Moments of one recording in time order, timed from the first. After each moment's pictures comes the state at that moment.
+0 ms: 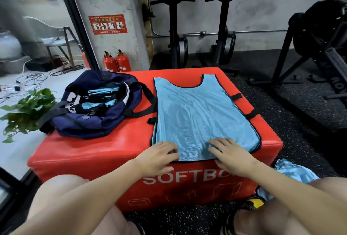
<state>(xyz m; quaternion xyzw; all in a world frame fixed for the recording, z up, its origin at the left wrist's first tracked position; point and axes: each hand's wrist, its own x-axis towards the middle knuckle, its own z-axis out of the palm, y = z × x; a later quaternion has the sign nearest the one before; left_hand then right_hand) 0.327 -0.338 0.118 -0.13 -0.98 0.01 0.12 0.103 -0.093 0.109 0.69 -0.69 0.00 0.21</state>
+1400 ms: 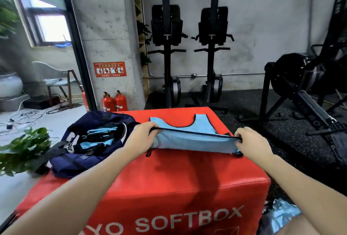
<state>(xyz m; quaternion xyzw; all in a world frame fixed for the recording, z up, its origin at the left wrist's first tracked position) 0.288 -0.369 0.294 0.16 -0.91 -0.20 0.33 0.043 -0.072 0.269 0.35 -0.91 0.19 0.14</state>
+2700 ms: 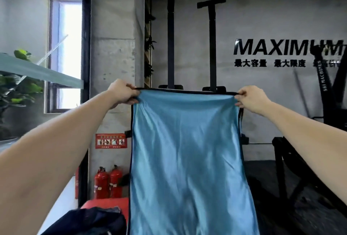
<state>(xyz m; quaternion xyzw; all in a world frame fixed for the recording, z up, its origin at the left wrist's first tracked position) 0.220 -0.505 0.720 0.21 -0.80 -0.35 0.44 -0.067 -0.183 0.693 0.36 -0.77 0.49 0.18</state>
